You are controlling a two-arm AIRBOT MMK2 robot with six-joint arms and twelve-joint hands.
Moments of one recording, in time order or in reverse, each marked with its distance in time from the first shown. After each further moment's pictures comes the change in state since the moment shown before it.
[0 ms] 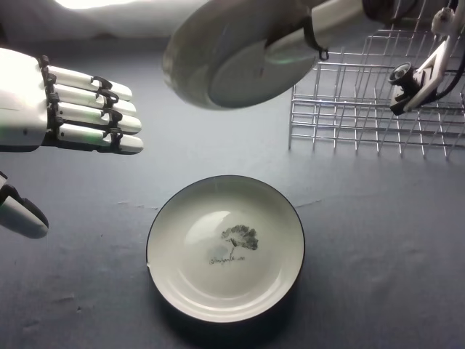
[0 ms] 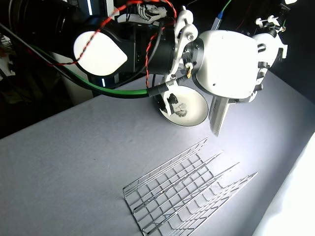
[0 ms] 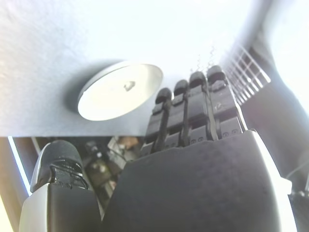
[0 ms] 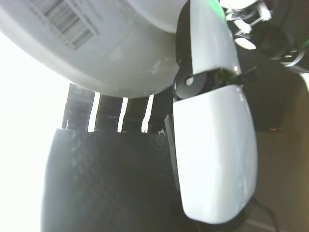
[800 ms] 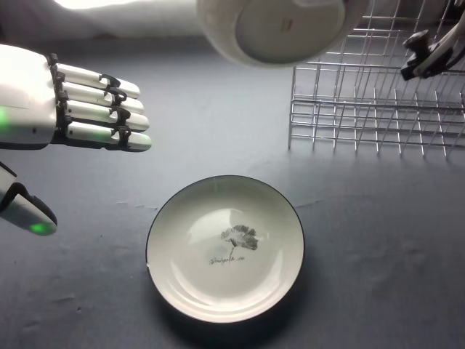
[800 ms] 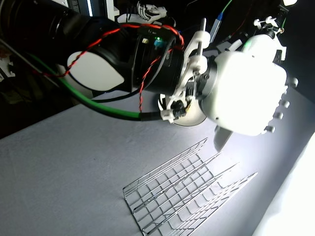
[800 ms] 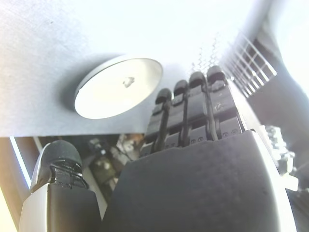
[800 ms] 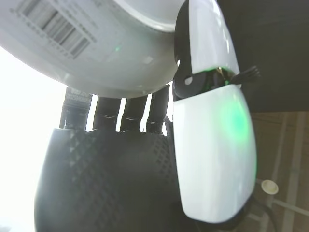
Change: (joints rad) left arm -0.009 -0.014 -0.002 0.001 0.001 0.013; right arm 0.041 -0.018 0.111 0.239 -0.063 -0.005
